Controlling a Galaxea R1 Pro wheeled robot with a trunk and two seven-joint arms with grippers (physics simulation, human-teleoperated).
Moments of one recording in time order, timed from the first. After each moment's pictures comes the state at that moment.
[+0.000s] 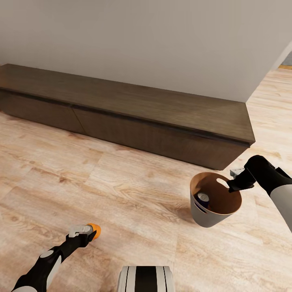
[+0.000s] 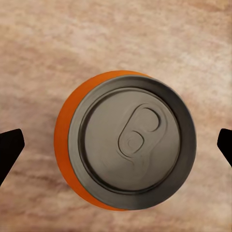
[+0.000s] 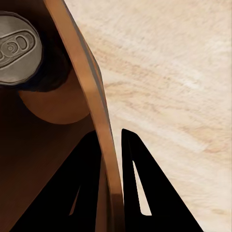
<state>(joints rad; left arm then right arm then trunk) -0.49 0.14 0.30 -0.54 -0.10 -0.04 -0.47 -1.18 -0.45 0.28 -0.53 0.46 1.04 0.93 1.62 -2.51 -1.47</state>
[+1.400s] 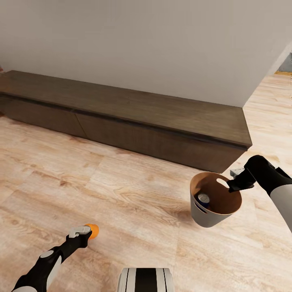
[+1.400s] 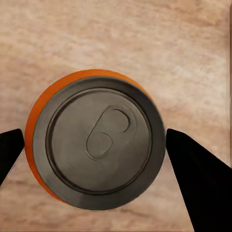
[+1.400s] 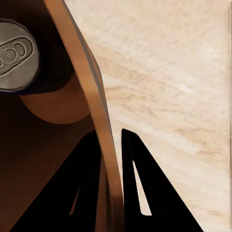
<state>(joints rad) -0.48 0.14 0.30 -0.54 -0.10 -0.03 -0.47 -1.18 -0.45 0.28 -0.53 0.46 1.04 0.93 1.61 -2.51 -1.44</state>
